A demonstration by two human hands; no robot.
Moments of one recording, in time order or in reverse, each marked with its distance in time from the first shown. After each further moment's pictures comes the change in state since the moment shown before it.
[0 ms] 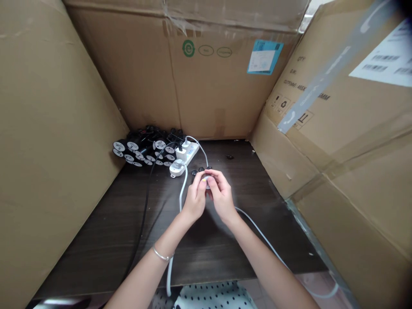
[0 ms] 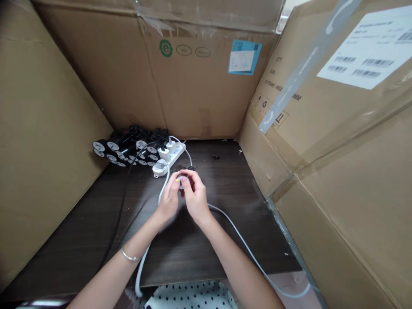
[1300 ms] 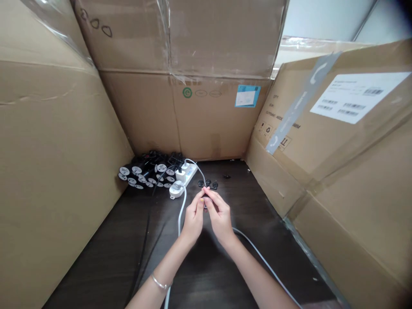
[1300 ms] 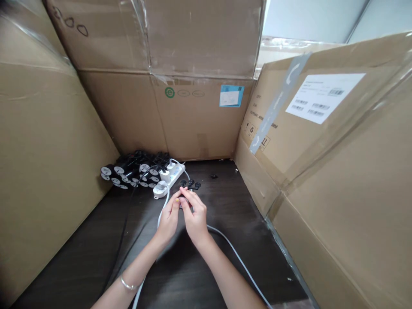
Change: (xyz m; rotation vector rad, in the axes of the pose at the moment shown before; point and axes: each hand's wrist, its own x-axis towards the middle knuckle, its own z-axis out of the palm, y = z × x) left_hand 0.002 -0.007 0.001 0.042 0.076 0.084; right_hand 0.003 0.008 -0.004 -0.267 0.054 -0.310
